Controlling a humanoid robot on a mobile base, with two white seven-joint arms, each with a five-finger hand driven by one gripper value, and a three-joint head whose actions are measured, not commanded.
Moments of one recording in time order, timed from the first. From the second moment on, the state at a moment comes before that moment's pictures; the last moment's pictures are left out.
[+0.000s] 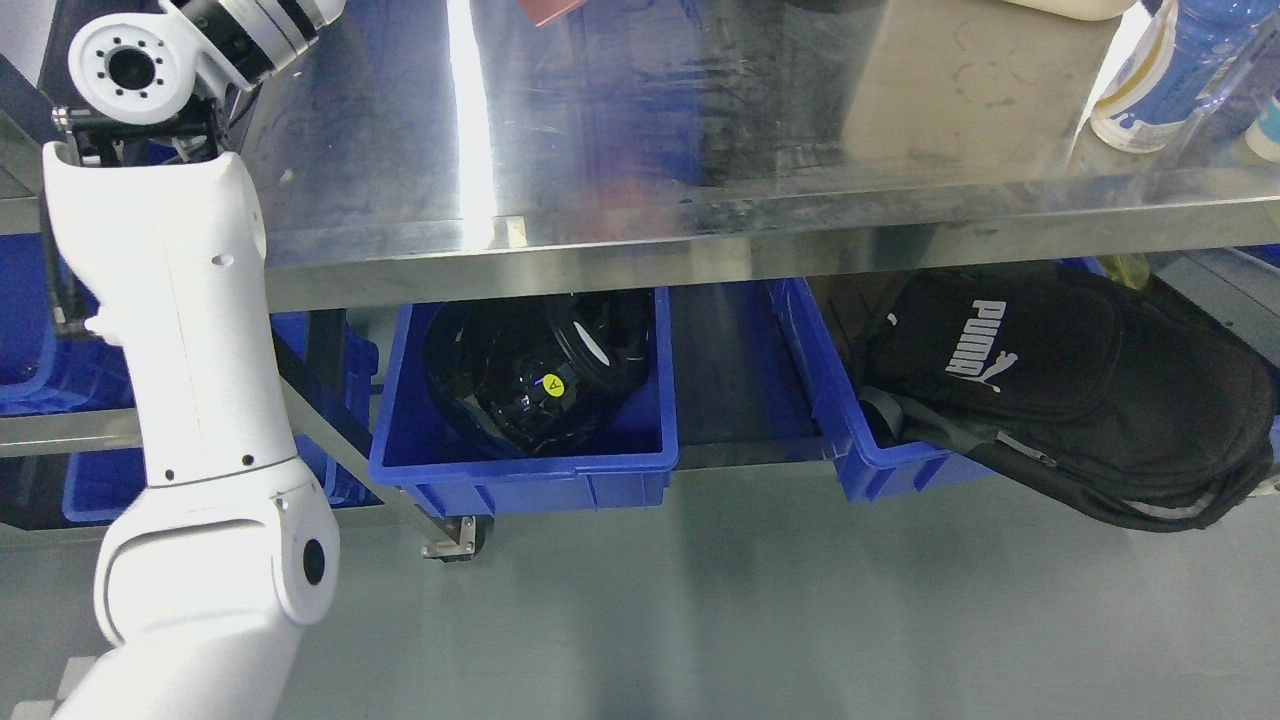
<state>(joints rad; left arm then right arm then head) -1.11 0.02 0.14 -1.23 -0.25 -0.17 -0.96 0.00 0.00 -0.04 0.00 0.00 -0.06 -0.02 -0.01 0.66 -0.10</state>
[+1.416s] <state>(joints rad) -0.91 0.00 -0.11 -1.46 -0.16 -0.37 -0.92 0.00 0.00 -0.04 0.00 0.00 -0.06 -0.02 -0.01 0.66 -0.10</state>
